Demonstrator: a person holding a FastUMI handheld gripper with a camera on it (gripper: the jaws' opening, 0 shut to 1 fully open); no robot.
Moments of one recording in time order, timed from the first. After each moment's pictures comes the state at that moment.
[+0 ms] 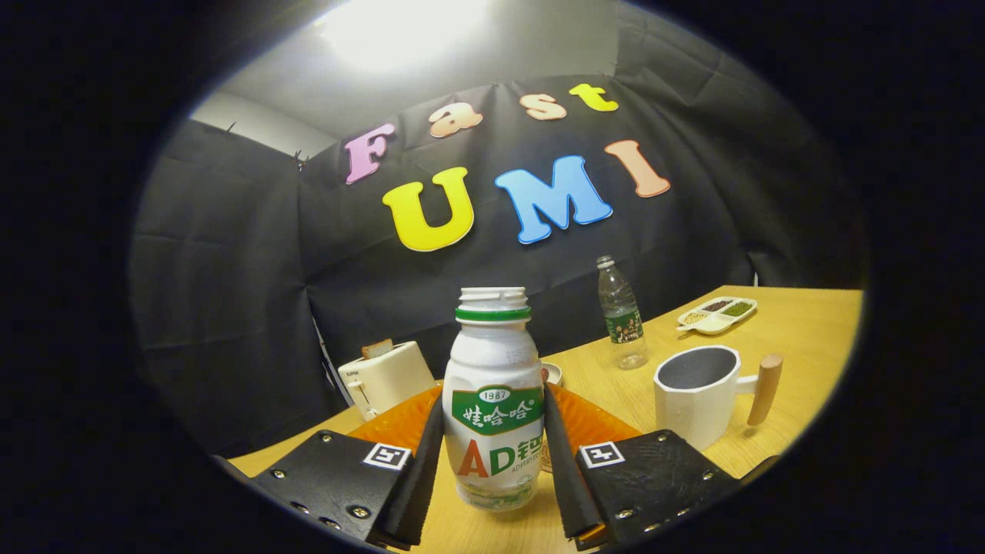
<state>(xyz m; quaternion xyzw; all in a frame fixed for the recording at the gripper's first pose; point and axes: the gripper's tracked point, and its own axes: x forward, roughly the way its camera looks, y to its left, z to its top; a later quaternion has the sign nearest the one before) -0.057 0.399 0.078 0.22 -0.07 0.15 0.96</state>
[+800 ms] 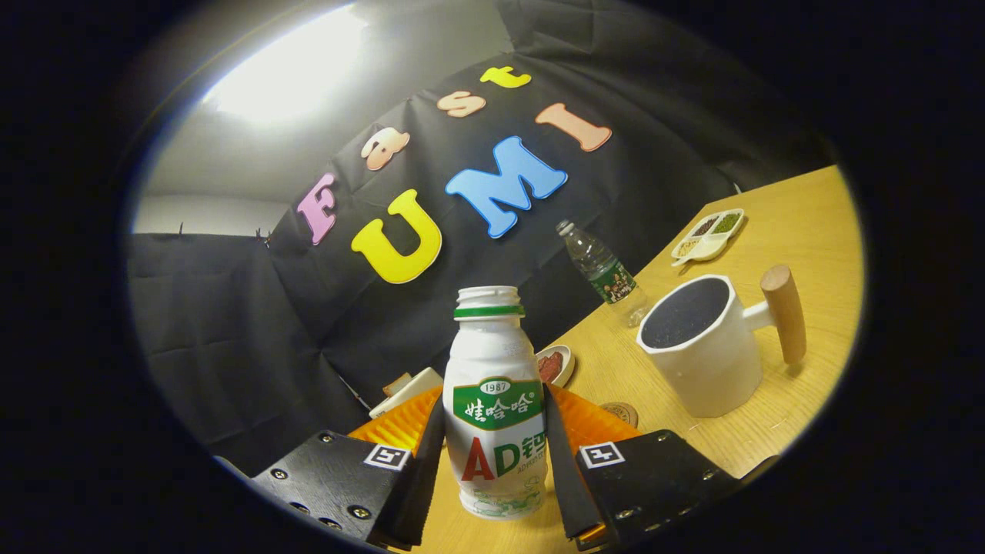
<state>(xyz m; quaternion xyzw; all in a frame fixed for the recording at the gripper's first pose) -0.038 0.381 0.067 0.39 -0.04 0.17 0.91</state>
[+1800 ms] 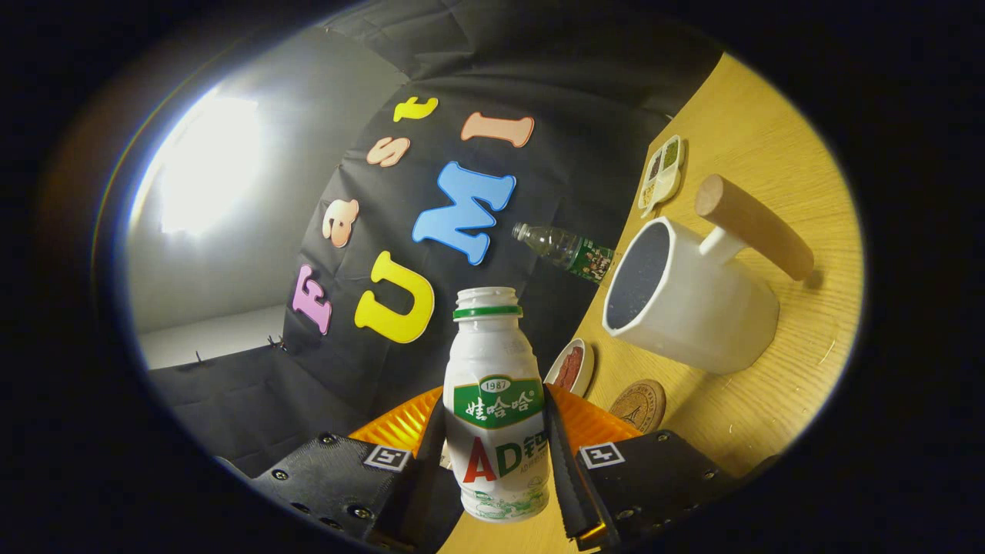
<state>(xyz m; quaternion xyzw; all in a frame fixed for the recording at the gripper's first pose) -0.031 0.361 0.065 0.56 -0.05 0.18 0.81</state>
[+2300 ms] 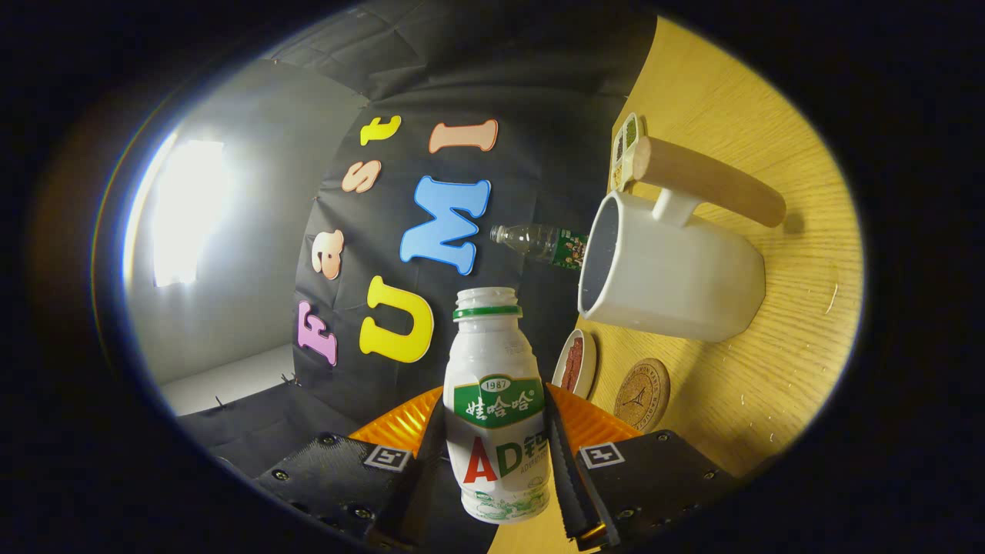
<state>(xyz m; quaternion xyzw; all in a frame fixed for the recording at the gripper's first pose) -0.032 0.357 0.056 0.63 -0.05 0.18 0.76</state>
